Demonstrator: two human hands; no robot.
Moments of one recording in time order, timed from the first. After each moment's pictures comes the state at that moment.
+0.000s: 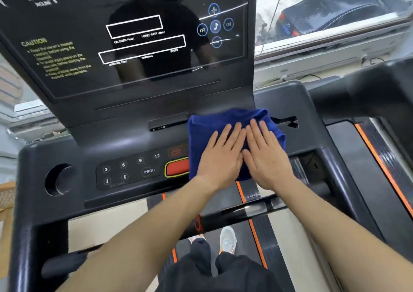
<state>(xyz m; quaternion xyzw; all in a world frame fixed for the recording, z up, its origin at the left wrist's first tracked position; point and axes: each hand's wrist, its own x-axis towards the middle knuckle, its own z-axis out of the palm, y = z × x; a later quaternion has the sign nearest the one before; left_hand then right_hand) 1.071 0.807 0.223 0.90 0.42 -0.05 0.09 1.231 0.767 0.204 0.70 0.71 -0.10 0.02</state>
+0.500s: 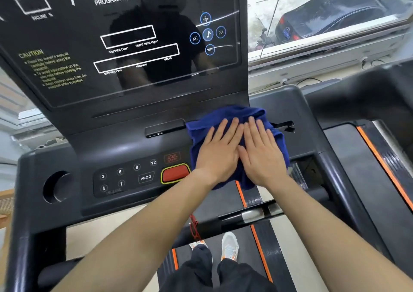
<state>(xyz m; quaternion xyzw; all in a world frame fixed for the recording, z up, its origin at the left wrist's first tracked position) 1.089 0.834 0.225 0.89 0.43 -0.04 0.12 1.231 0.779 0.206 0.73 0.67 -0.08 -0.05</state>
